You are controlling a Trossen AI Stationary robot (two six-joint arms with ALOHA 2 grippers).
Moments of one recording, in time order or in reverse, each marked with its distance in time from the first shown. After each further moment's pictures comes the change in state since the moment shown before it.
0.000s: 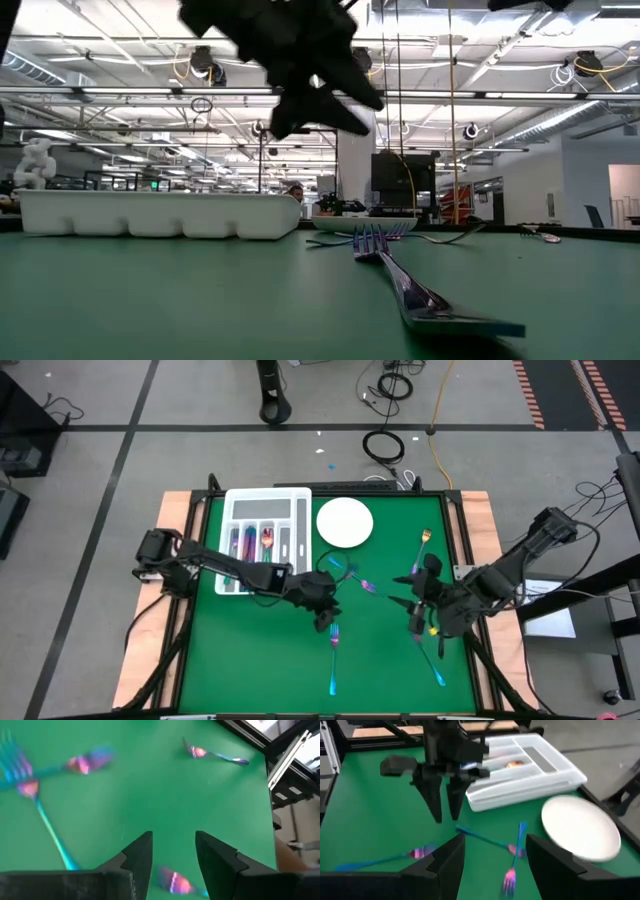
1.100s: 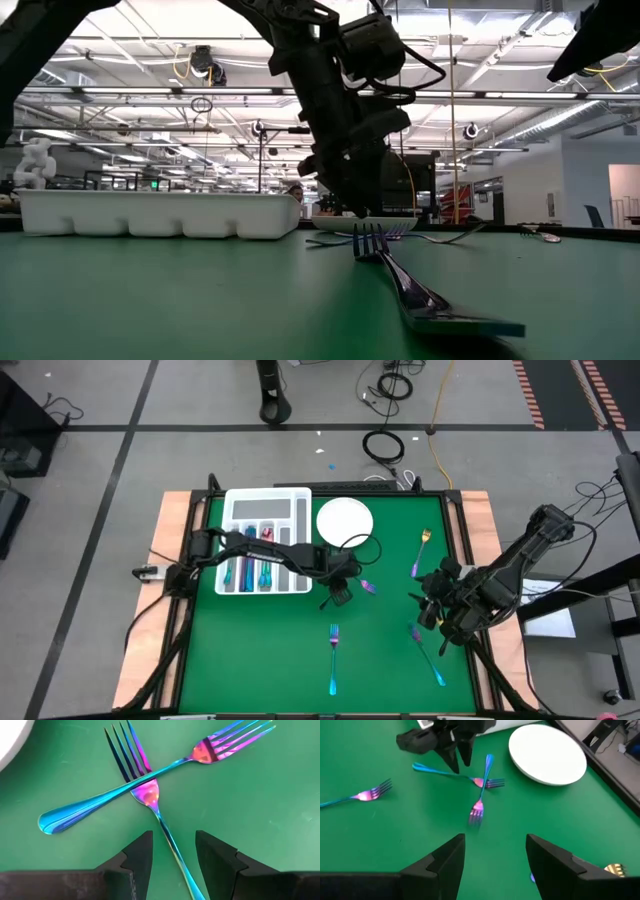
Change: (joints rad) left arm 0.190 0.362 0.452 -0.532 -0.075 0.185; right arm 0.111 -0.017 -0.101 -0.421 -0.030 0.482
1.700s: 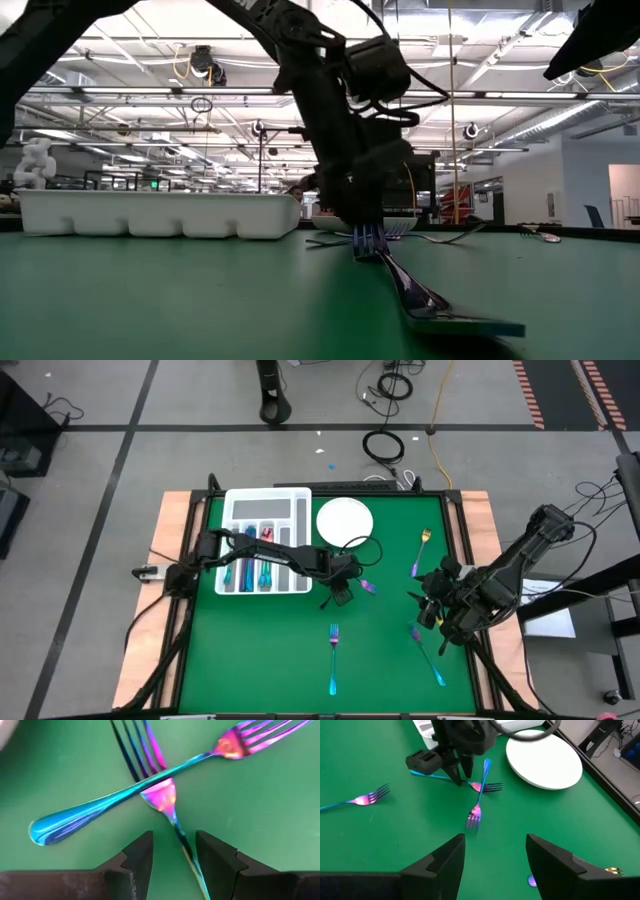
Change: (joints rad) left arm 0.009 0.064 0.000 0.035 -0.031 0.014; right arm 0.000 0.001 0.000 0.001 0.025 -0.003
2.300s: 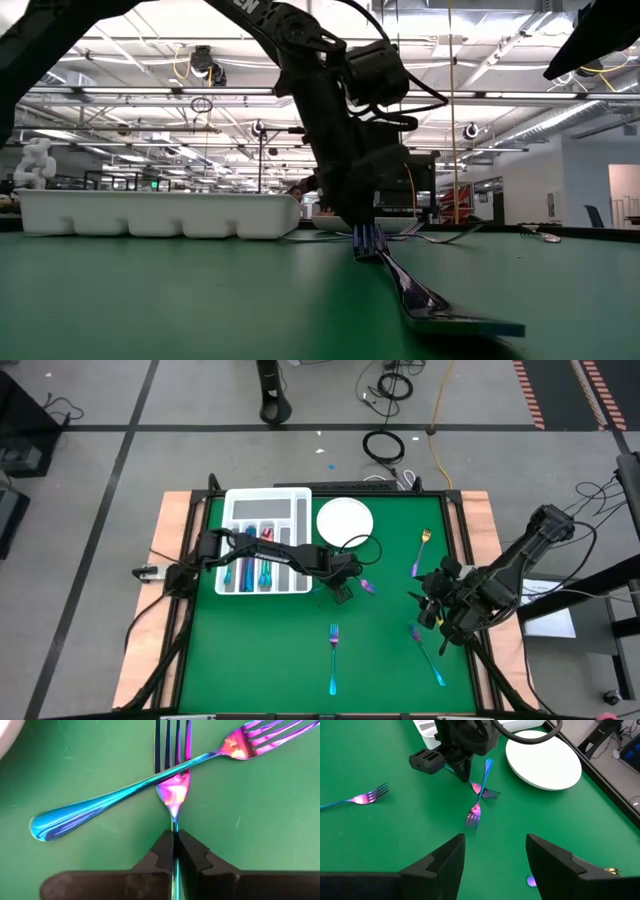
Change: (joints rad) left arm 0.002 0.023 0.003 -0.016 0.019 0.001; right arm 0.000 0.000 0.000 -0.004 0.001 -0.008
